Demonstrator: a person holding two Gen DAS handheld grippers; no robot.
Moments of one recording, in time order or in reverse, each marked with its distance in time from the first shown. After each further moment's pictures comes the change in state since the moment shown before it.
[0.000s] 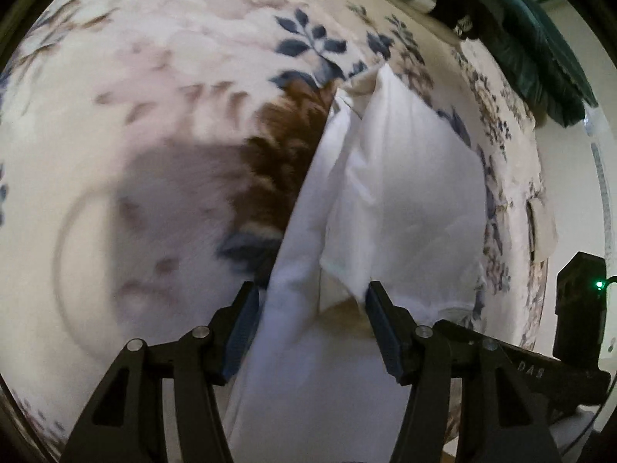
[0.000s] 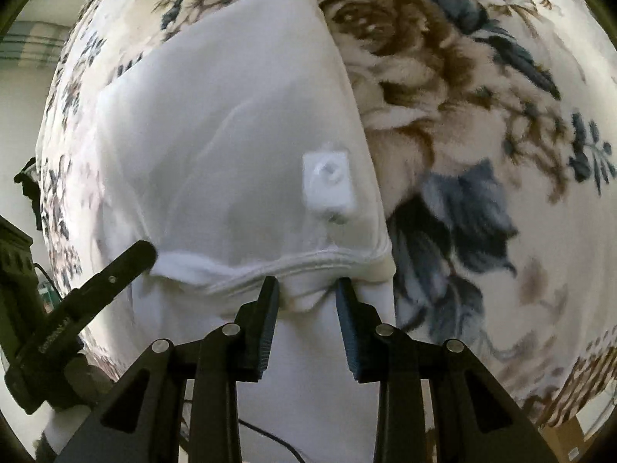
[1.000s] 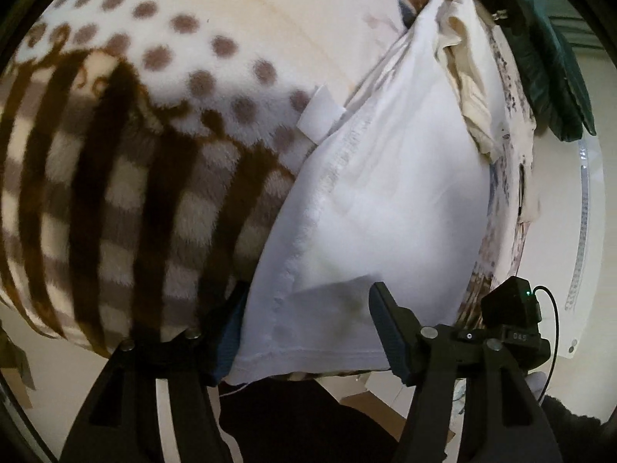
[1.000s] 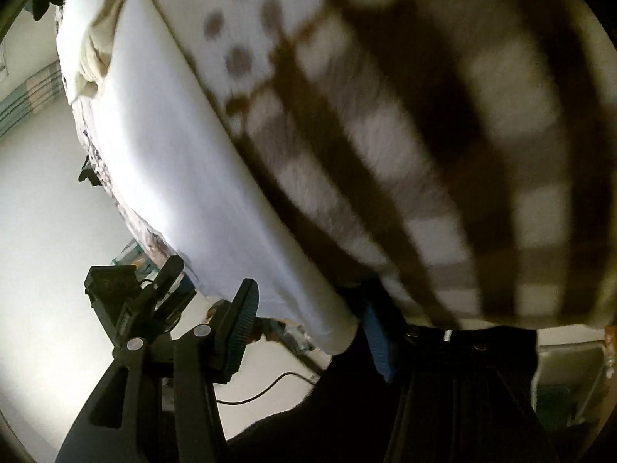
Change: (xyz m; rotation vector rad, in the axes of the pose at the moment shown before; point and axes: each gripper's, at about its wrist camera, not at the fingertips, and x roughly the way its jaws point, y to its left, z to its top) left arm -0.019 0.067 -0.199 -0.220 0.124 -0.127; right arm 0.065 -0.122 -0.188 0.265 0.409 0.415
